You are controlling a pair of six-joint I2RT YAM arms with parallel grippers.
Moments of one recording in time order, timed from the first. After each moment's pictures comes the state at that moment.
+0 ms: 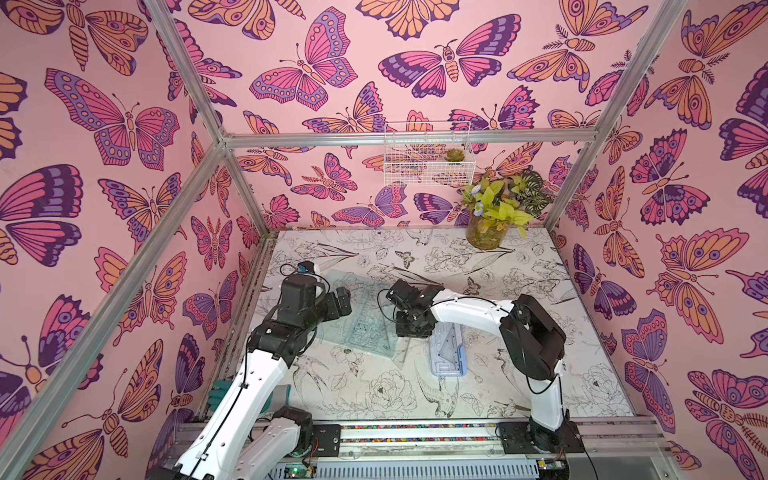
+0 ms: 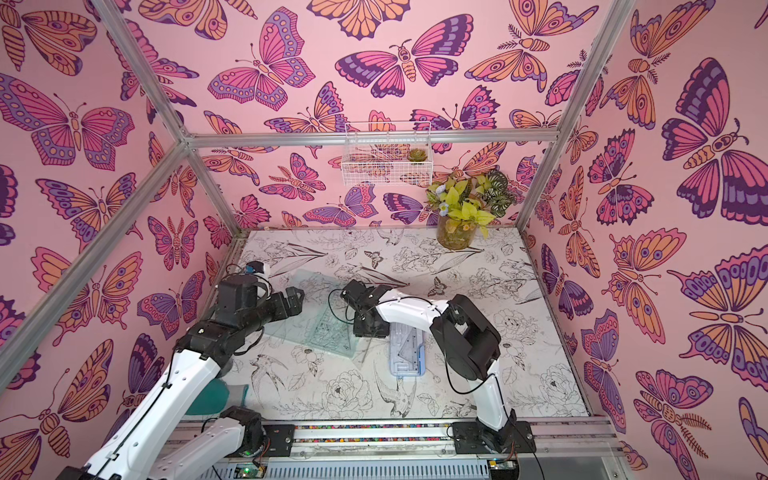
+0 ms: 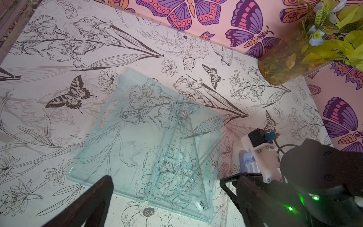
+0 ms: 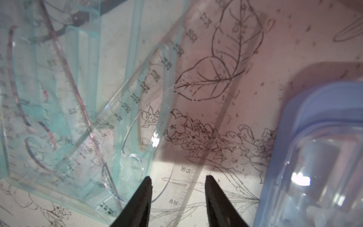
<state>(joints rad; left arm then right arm) -0.26 0.93 0.87 -0.58 0.01 -0.43 0.88 2.02 1.45 -0.75 0.03 0.92</state>
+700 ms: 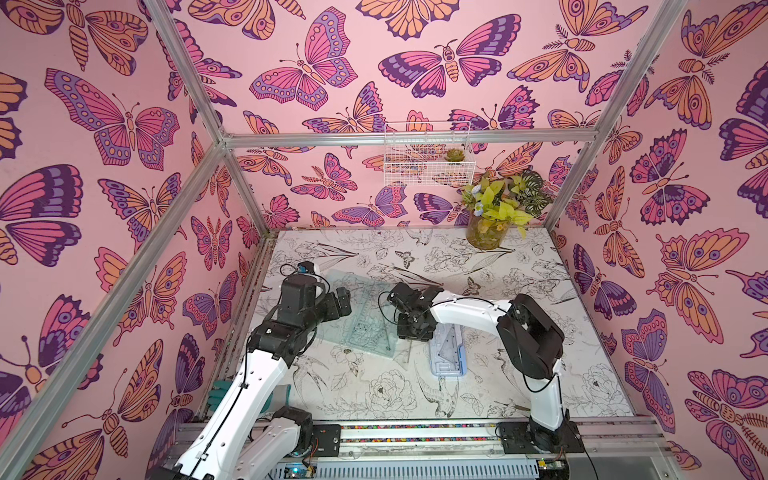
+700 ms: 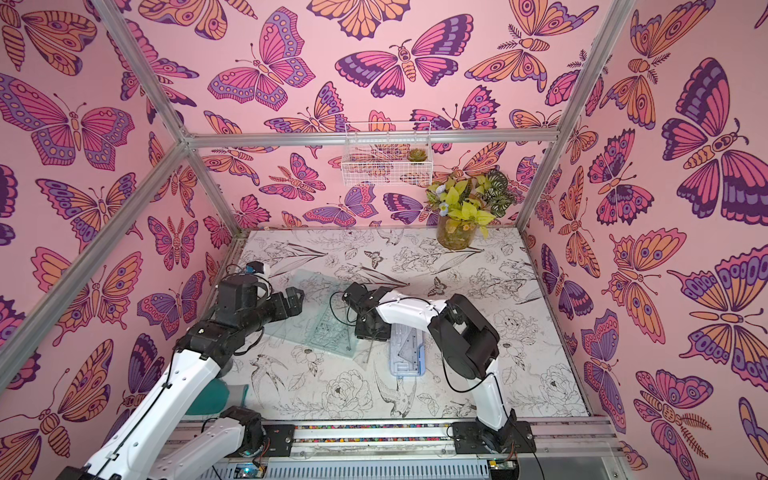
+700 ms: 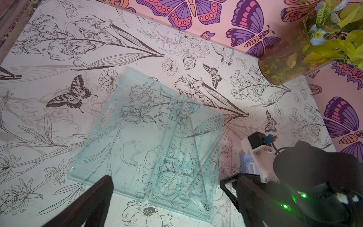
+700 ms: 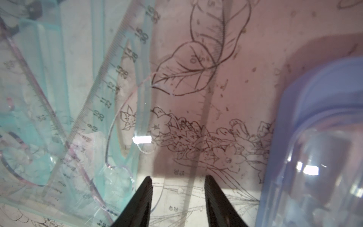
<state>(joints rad) -0.26 0.93 0.87 -0.58 0.01 -0.43 0.88 2.03 1.44 -0.75 0.02 0.96</state>
